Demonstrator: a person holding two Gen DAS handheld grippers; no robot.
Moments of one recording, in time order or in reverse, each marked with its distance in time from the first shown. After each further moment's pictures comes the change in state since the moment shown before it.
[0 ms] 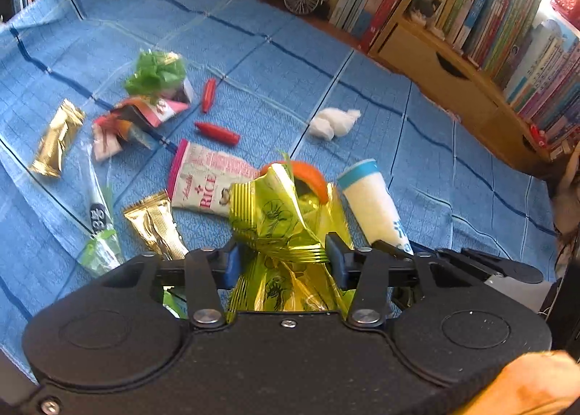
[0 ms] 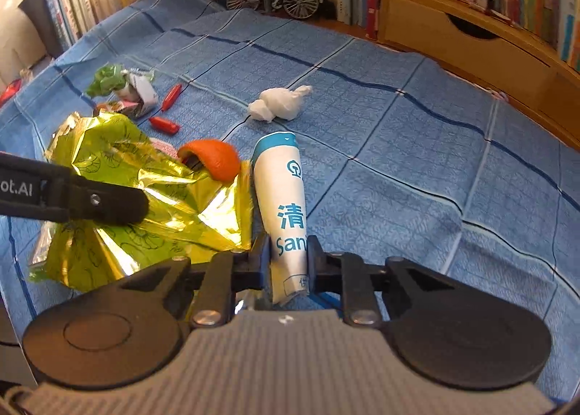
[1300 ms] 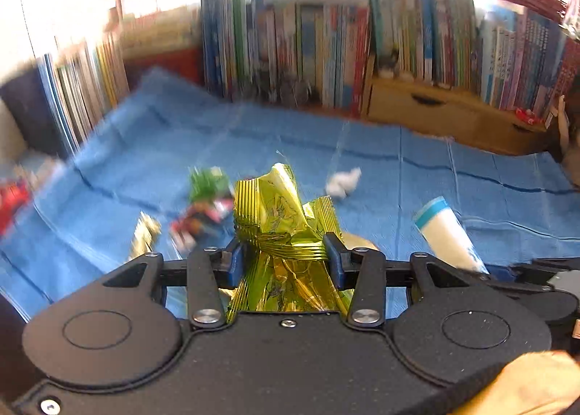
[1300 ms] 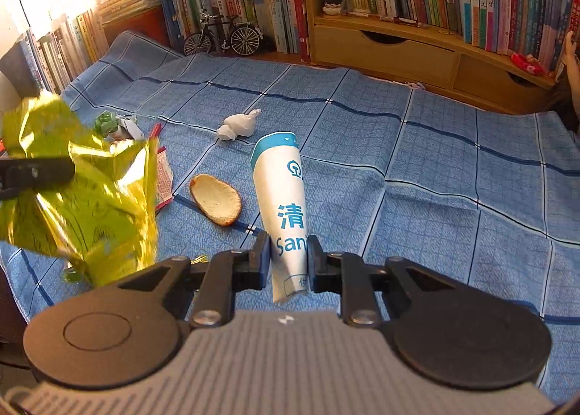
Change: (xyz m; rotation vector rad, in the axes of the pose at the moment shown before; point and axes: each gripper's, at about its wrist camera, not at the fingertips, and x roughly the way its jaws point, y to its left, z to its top) left arm -0.098 -0.031 -0.038 0.297 -0.323 0.186; right arm -0.081 0.001 -0.033 0.162 -0.093 -0.102
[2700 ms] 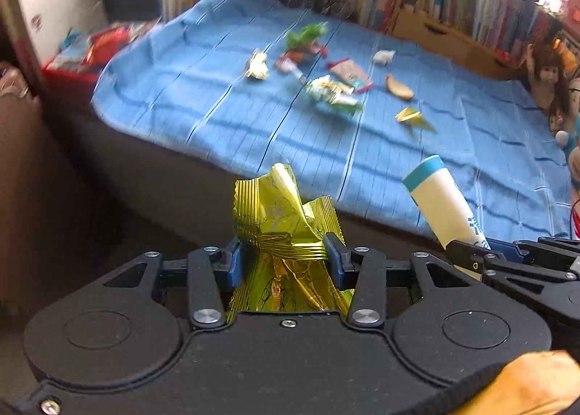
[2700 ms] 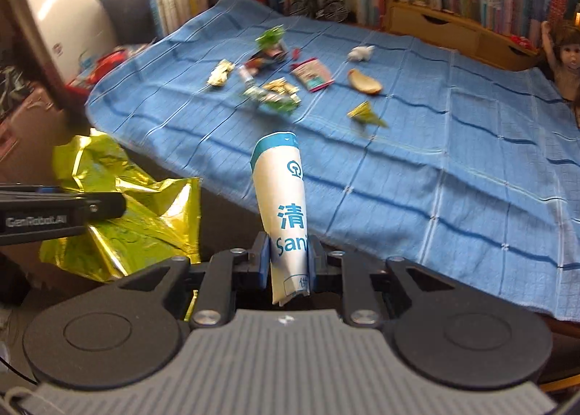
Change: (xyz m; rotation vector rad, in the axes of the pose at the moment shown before) left arm -0.189 0.160 -0.227 -0.135 0.196 -0.072; right arm -0.168 0.192 -0.184 -0.062 0.028 0.037
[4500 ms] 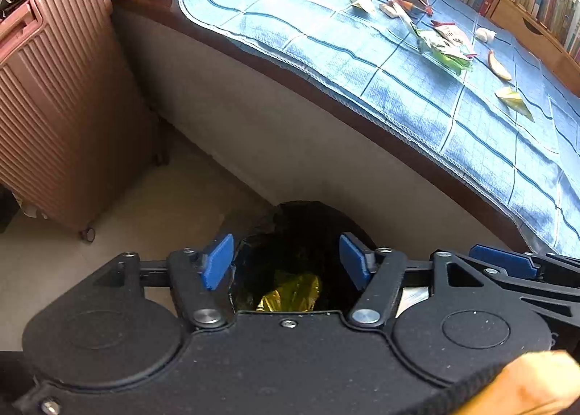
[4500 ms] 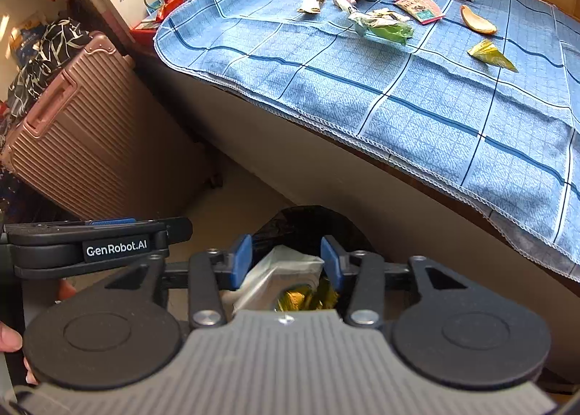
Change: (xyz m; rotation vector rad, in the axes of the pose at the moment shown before) left arm 0.056 0.047 -0.038 -0.224 0.121 0.164; right arm 0.063 0.043 -0.016 -0.034 0.162 0.250
